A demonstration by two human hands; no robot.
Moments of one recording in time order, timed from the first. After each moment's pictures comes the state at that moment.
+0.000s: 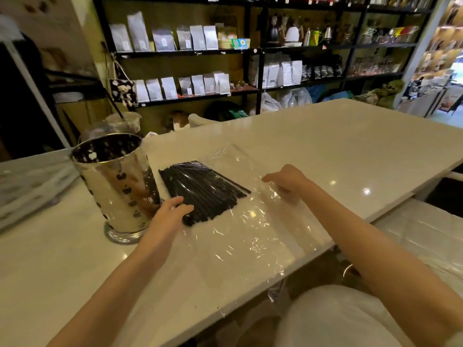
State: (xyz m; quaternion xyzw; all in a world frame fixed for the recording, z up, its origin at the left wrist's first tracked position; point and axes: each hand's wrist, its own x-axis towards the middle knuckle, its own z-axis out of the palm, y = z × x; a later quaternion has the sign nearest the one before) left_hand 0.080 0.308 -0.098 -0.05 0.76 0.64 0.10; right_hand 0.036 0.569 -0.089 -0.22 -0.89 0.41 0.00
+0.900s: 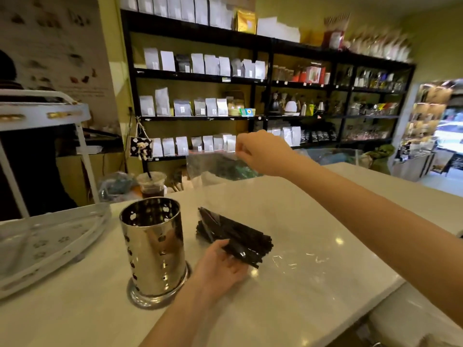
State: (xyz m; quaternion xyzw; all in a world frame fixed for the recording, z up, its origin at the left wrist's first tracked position) left_hand 0.055 0.333 -0.074 -0.09 0.34 0.87 0.35; right_hand 0.035 0.459 0.109 0.11 -0.96 0.01 0.25
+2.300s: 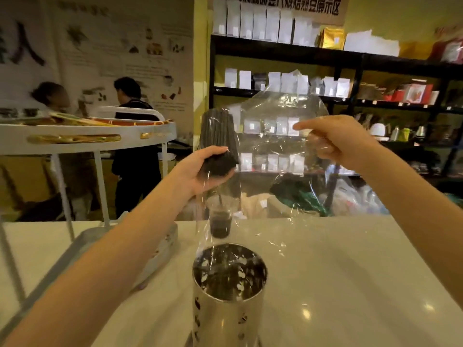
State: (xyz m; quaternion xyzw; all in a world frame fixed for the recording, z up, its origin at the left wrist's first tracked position) left_hand -0.113 0.181 0.103 0.04 0.48 0.87 0.07; right_hand -0.095 0.421 0.168 0.11 -0.76 0.62 0.14
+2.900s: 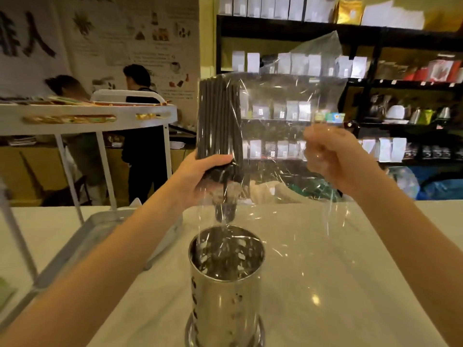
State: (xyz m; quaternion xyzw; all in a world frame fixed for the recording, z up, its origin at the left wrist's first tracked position) left_hand -0.083 0.190 0.066 0.12 0.60 0.79 -0.04; right_hand -0.083 0.421 0.104 0.26 -0.64 0.72 0.03
